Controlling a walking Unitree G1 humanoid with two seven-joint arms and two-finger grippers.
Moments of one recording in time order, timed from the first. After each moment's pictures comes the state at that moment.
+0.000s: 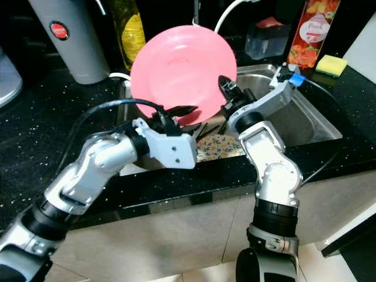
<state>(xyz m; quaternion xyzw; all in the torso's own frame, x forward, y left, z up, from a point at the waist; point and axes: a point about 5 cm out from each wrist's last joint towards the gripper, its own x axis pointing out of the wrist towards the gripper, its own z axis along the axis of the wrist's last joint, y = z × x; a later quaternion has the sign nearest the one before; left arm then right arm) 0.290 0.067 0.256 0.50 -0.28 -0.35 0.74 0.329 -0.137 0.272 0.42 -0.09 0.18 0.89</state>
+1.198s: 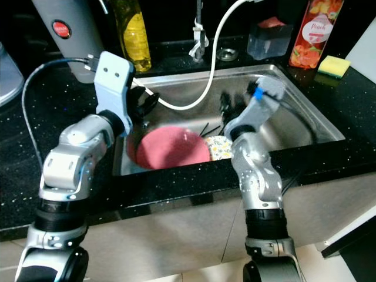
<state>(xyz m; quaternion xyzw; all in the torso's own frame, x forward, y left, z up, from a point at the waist) 0.326 0.120 0.266 0.06 -0.03 -0.20 0.98 0.336 -0.133 0.253 0.18 -0.17 0.06 0.97</state>
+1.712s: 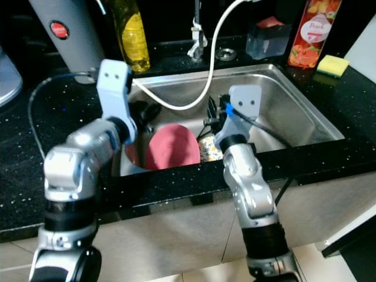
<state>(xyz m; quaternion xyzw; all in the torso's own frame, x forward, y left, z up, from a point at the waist) 0.322 0.111 0.255 0.04 -0.01 -0.19 0.98 0.317 -0.106 0.223 0.03 -0.15 0.07 0.99</state>
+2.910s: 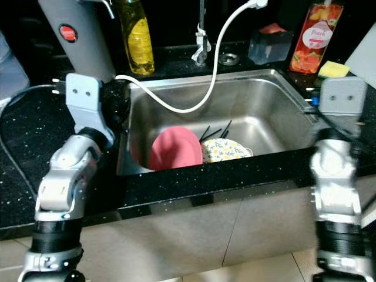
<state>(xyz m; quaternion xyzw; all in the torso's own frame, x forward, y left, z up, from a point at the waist) 0.322 0.156 0.233 0.05 -0.09 -0.07 0.99 0.288 -0.328 0.271 -0.25 -0.22 -0.31 0.89</state>
